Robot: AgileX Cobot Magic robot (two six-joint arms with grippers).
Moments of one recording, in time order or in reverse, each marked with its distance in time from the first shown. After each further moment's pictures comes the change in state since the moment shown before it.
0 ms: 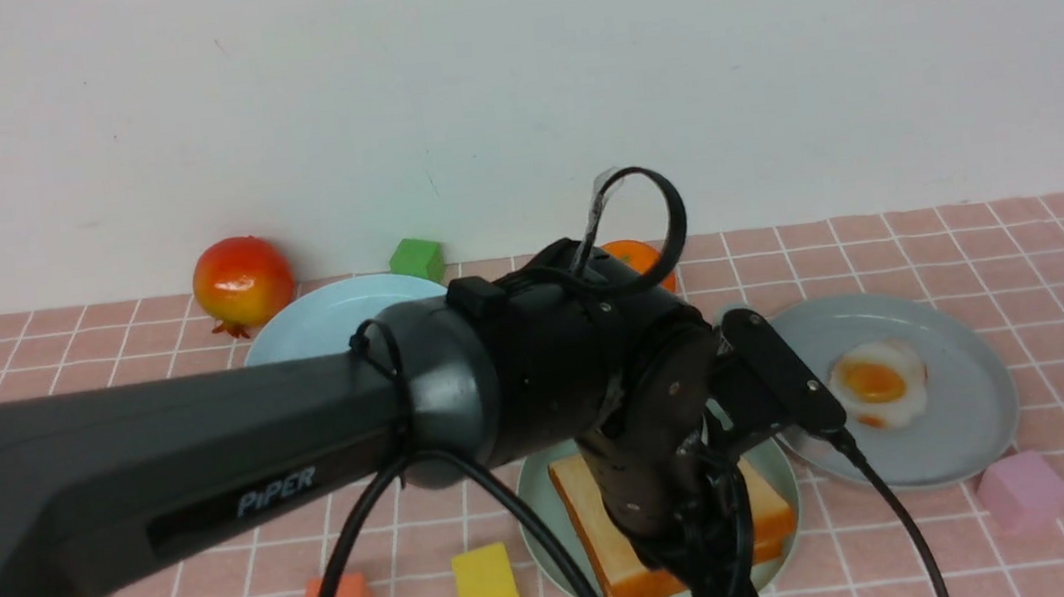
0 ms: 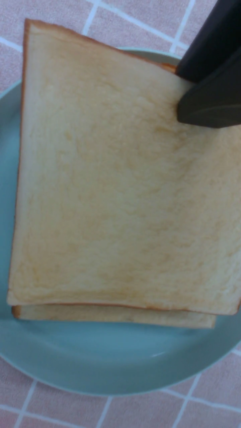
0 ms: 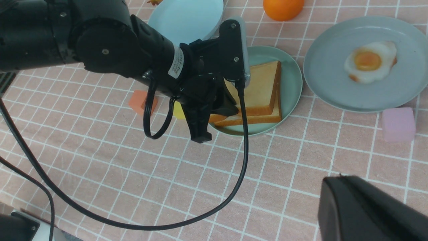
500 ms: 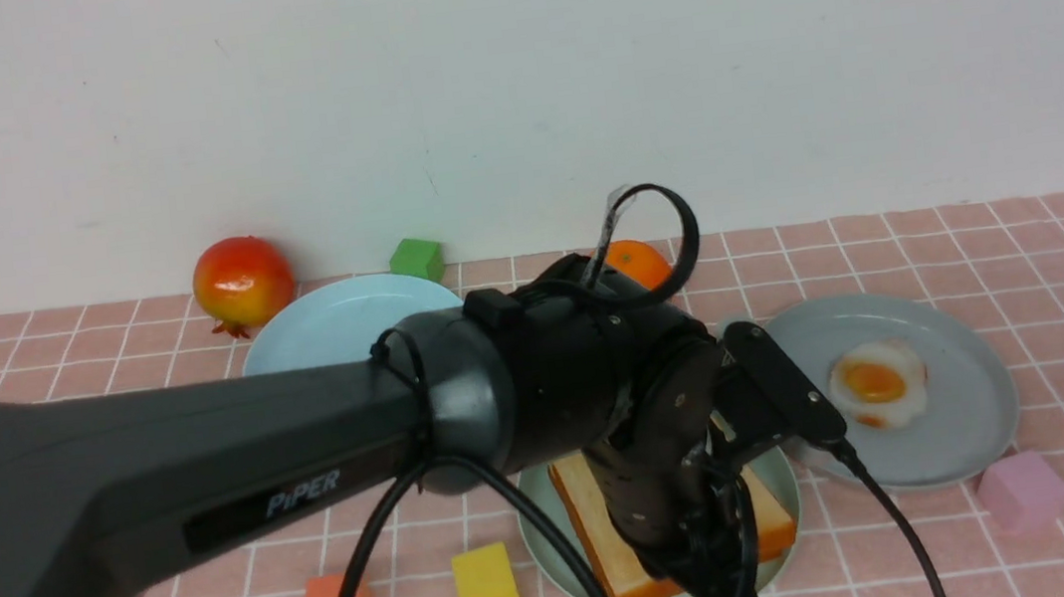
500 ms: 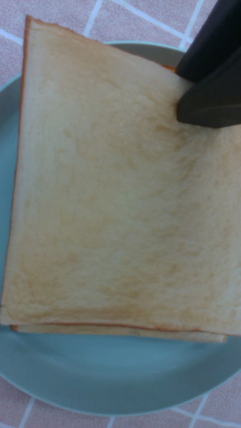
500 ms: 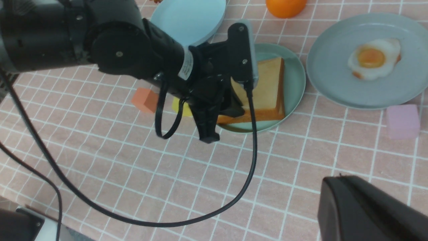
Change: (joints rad) right arm 0.000 0.000 0.000 0.016 0.000 0.000; left arm 0.000 0.028 0.000 -0.015 -0.014 -0.003
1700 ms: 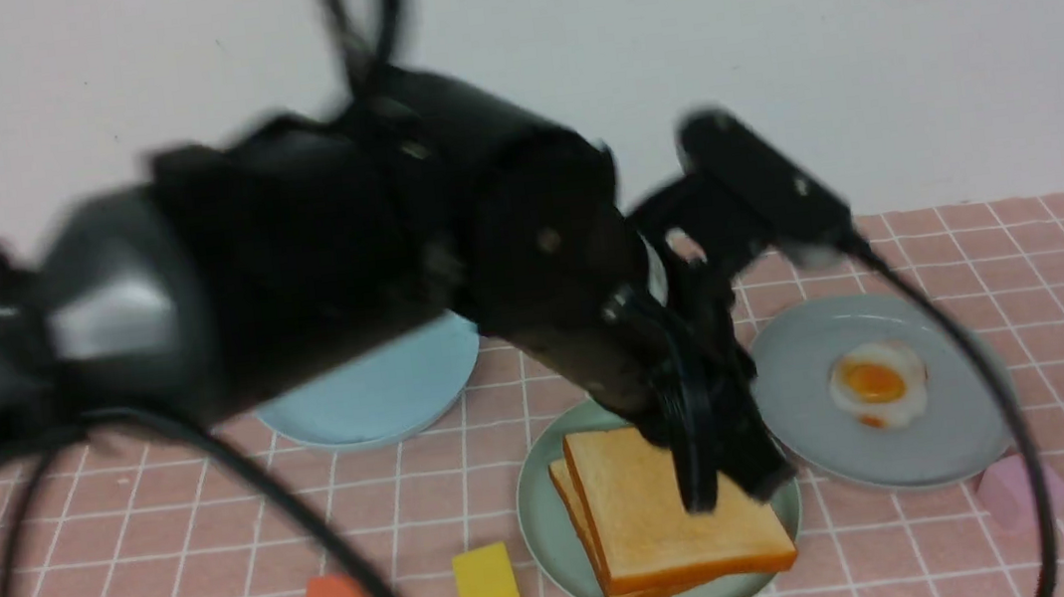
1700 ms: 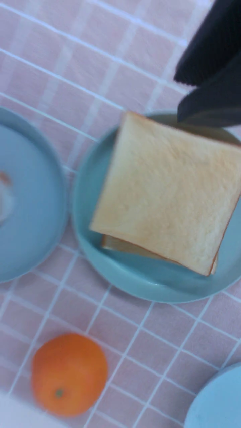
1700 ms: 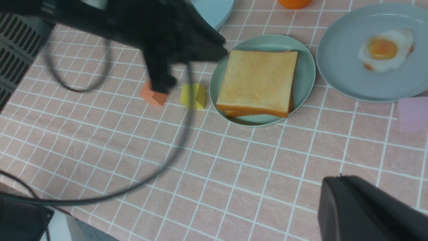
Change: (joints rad) right arm 0.000 0.000 0.000 0.026 0.000 0.000; left arm 0.000 -0.336 0.000 -0.066 0.001 -0.059
